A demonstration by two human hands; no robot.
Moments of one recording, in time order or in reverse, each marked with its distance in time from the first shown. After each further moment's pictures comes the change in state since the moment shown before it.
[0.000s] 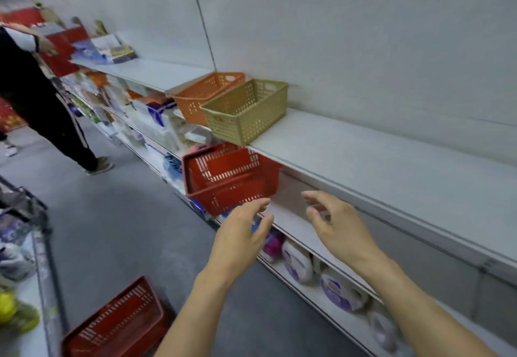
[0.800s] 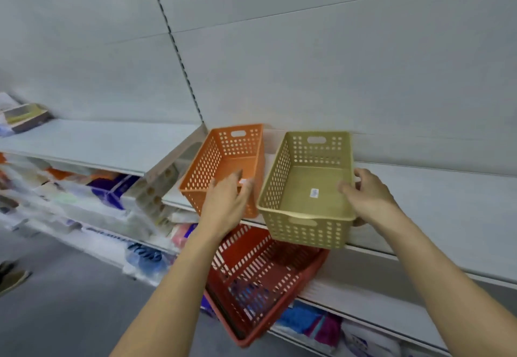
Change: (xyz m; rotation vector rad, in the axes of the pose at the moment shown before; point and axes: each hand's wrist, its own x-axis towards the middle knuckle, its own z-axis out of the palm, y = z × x) left_hand 0.435 -0.233 -0.153 0.146 -0.189 0.201; right_hand 0.371 -0.075 0.139 0.117 0.375 0.673
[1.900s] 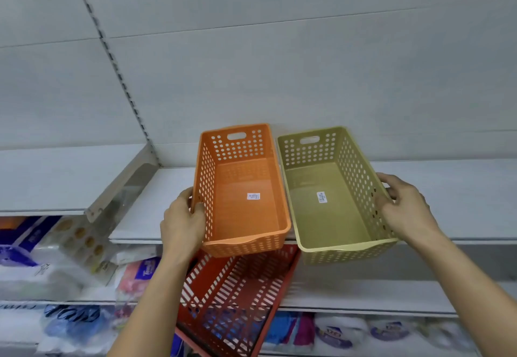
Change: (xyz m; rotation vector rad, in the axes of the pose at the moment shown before) left_hand 0.025 -0.056 -0.005 -0.366 0.063 -0.194; right_hand -0.058 0.029 -0.034 -0.157 0.440 0.040
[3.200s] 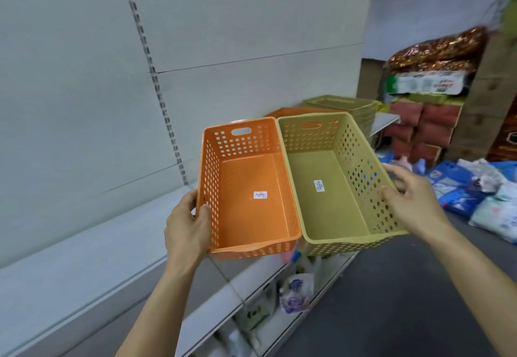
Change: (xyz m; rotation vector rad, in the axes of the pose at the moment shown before) left_hand -0.453 0.458 0.443 -0.404 -0.579 0.505; right_hand -0.129 0.433 -0.612 0.194 0.748 0.179
